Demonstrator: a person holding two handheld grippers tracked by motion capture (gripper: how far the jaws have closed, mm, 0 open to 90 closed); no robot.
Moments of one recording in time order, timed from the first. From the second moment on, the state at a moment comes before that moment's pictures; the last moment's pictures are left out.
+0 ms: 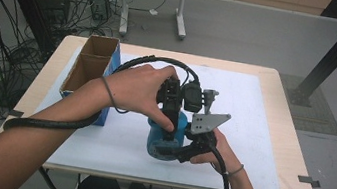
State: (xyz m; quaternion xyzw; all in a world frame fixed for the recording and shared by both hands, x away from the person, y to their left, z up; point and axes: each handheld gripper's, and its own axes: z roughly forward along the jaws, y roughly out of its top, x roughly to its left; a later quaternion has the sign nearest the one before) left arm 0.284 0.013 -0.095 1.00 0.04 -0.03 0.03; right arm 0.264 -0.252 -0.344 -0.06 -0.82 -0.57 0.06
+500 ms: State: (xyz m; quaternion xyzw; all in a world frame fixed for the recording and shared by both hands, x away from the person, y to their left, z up) left arm 0.288 0.013 -0.098 1.00 0.05 -0.04 0.03; right arm 0.265 -0.252 -0.343 -0.06 -0.82 -0.57 0.06
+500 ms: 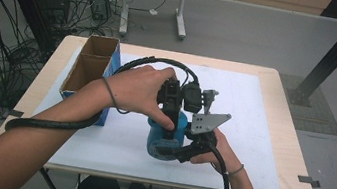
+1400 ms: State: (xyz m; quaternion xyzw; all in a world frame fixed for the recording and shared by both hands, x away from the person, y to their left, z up) left arm 0.291 0.010 -0.098 1.00 0.05 -0.04 0.03; right arm 0.266 -0.253 -0.344 -0.06 -0.82 -0.57 0.06
